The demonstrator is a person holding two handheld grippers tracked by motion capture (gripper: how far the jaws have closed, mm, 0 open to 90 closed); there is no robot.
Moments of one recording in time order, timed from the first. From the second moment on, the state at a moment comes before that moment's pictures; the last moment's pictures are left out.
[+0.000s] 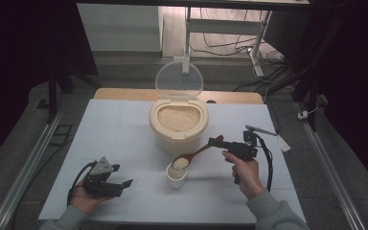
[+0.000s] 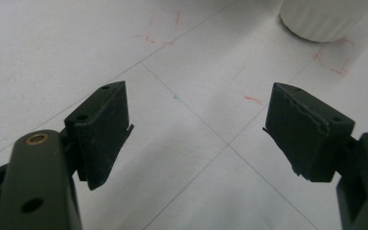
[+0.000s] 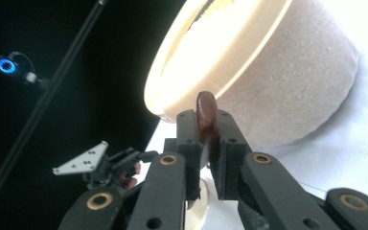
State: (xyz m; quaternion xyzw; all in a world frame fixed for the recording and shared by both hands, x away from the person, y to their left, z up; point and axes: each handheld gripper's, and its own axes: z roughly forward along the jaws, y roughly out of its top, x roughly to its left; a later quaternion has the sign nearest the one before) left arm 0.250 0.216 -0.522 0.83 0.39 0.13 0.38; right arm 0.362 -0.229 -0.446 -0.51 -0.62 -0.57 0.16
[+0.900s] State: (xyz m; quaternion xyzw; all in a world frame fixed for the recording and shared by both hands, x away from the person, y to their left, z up) left arm 0.250 0.216 -0.522 0.83 0.39 0.14 0.38; right arm 0.333 -0.206 -0.414 -0.37 -0.72 -0.59 0.01
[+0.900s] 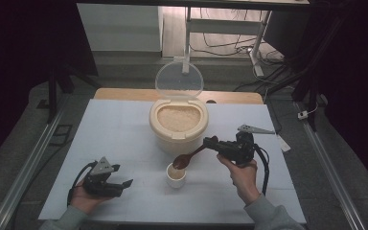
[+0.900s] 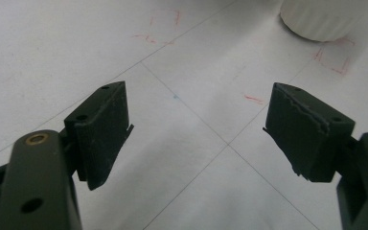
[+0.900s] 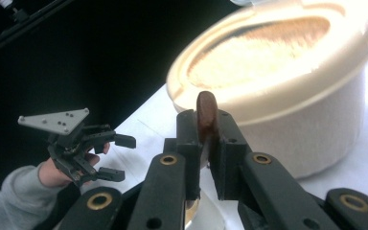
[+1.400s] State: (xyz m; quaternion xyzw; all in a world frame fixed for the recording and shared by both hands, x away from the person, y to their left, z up) left arm 0.250 0.217 -0.522 0.83 0.39 0.14 0.38; right arm 0.329 -0.220 -0.403 -0.34 -0.71 -0.62 -0.01
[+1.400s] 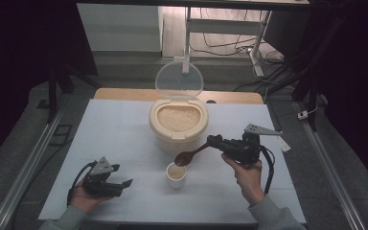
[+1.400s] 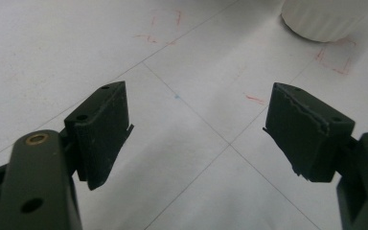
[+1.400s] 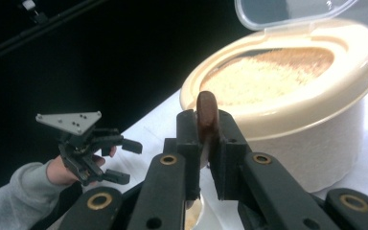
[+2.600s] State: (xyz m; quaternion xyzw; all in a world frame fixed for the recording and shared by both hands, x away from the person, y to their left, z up) left arm 0.250 0.216 -0.521 0.83 0.39 0.14 0.38; right arm 0.332 -0.232 -0.430 -0.34 -0.81 -0.48 0.08
